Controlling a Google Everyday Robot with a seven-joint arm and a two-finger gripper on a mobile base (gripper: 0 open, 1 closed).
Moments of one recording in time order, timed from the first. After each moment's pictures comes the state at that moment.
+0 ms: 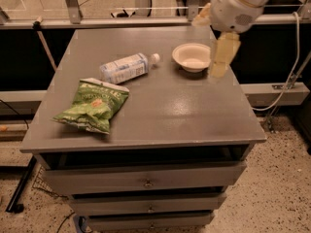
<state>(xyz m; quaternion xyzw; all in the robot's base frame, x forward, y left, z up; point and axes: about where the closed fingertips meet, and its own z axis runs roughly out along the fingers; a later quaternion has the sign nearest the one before) 0.577 -0.122 0.967 -0.74 0.64 0.00 0.21</state>
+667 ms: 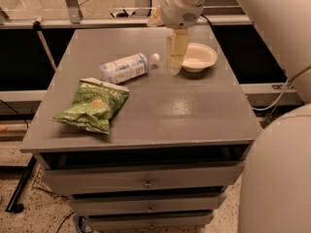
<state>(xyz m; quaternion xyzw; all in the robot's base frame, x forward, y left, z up) 0.643 -0.023 0.941 -0.81 0.55 0.03 0.21</state>
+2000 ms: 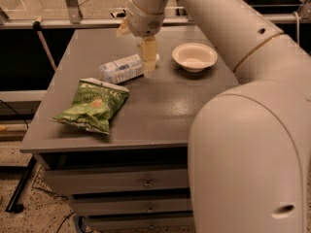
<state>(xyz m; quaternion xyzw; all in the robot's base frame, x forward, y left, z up) 0.667 0.054 0.906 -0.86 0.48 0.04 0.17</state>
